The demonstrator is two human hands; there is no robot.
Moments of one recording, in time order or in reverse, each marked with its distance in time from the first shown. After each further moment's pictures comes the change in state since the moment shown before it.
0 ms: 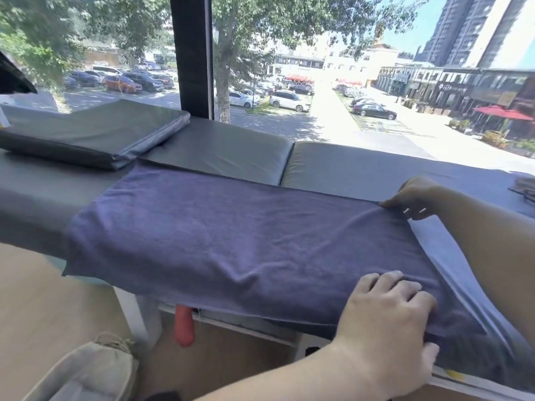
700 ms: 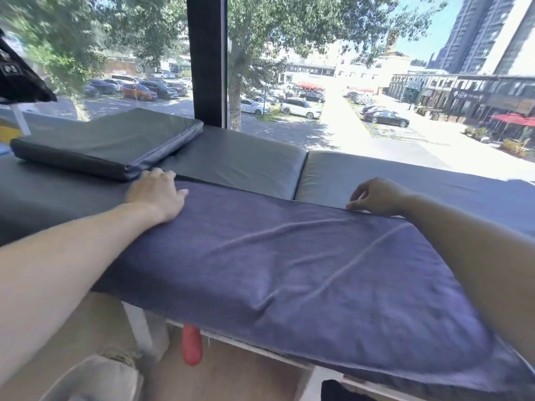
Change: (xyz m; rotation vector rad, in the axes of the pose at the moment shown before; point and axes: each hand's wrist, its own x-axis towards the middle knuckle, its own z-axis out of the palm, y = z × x) left_hand -0.045 -0.334 -0.197 0.463 0.121 -0.991; right_hand 0.006 -0.078 0.048 -0.291 0.033 -0.518
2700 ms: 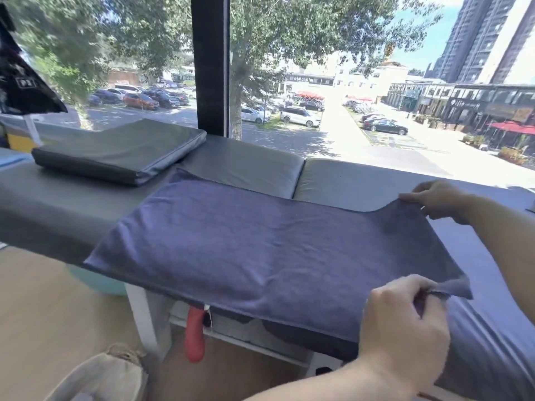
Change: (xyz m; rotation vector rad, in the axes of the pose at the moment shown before) left_hand -0.291 0.267 0.003 -1.285 -0.184 0.449; right_hand -0.052 0.077 -0.052 0.476 0.118 0.348
